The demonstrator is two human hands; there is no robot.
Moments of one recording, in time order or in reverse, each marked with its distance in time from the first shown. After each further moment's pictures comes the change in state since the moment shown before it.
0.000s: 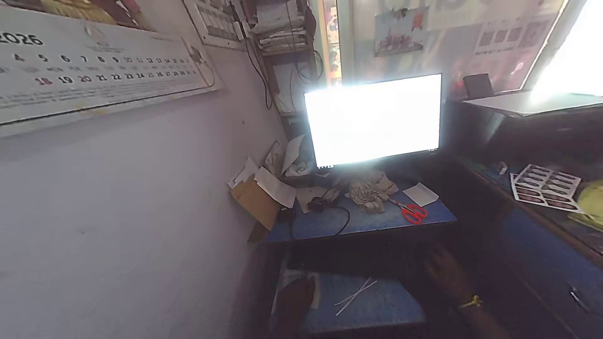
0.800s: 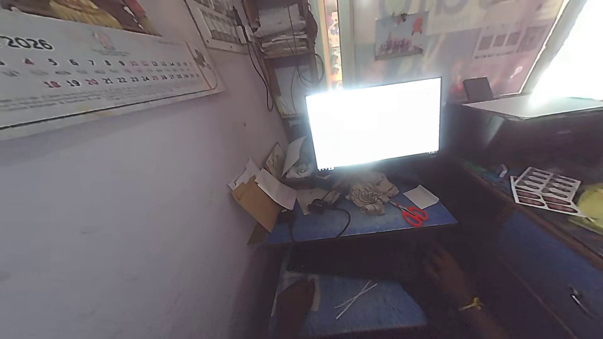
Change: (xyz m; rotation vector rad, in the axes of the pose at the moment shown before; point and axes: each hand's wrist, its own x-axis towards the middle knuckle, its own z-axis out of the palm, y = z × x) left_hand -0.002 0.000 0.000 -0.017 0.026 0.005; right_hand 0.002 -0.008 -0.007 0.027 -0.019 0.036
